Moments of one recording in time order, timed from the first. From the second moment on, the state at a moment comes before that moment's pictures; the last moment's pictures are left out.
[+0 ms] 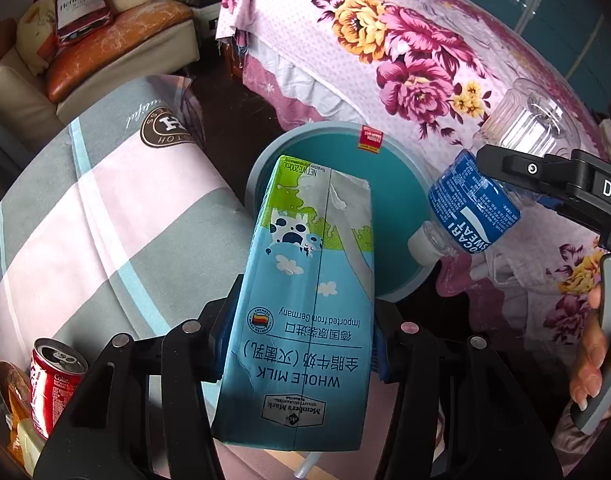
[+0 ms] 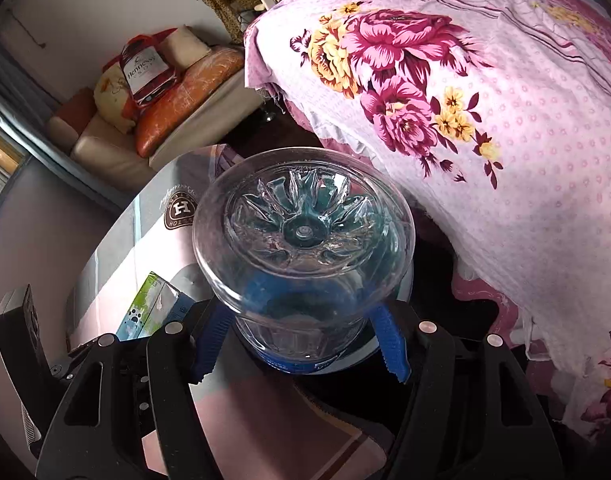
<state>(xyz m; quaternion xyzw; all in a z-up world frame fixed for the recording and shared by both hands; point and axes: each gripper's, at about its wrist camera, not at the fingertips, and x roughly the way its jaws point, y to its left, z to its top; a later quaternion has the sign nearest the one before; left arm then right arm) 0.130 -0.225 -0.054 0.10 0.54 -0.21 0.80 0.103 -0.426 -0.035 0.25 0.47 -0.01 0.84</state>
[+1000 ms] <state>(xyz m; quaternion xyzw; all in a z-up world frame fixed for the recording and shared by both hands) 0.144 -0.235 -0.065 0.13 0.52 -0.20 0.82 0.132 -0.424 -0.068 0.22 0.52 -0.04 0.82</state>
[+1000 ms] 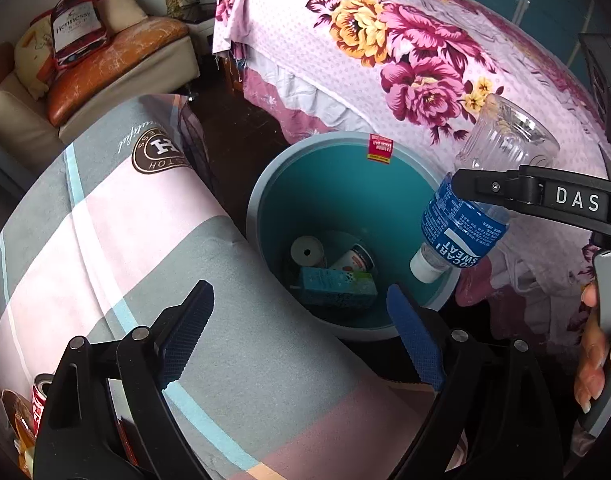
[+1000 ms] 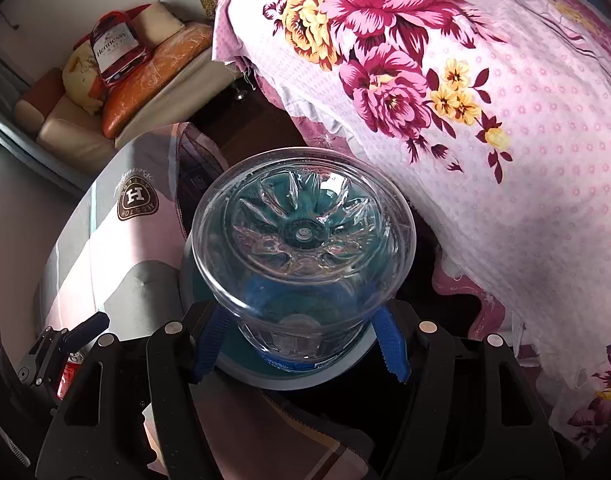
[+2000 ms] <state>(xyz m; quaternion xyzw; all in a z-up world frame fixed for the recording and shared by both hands) 0.088 -0.062 -0.026 0.04 0.50 -0.14 0.86 0.109 -0.275 -0.030 0.14 0.56 0.03 0.82</state>
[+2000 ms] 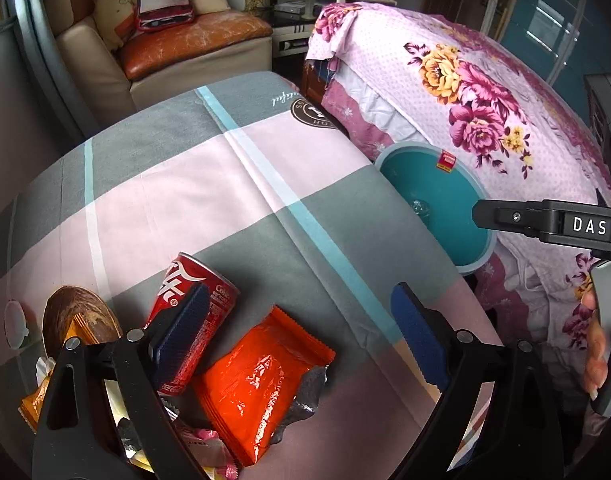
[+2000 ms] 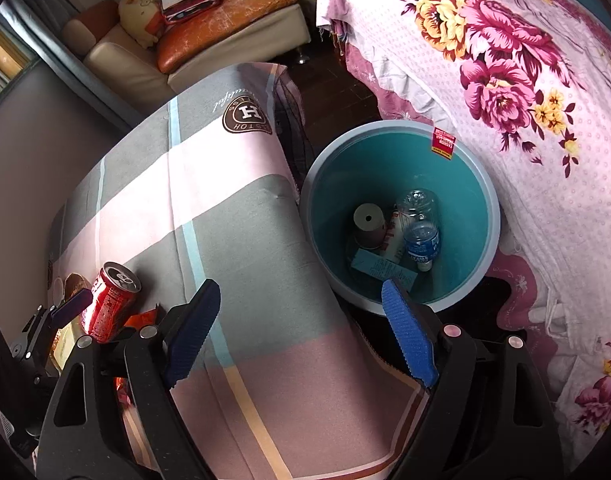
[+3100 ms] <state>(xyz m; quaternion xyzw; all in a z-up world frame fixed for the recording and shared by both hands) 0.072 0.094 -0.033 -0.04 0.49 -0.06 0.87 0.108 -0.097 -0.089 0.09 0.64 0.15 0.75</state>
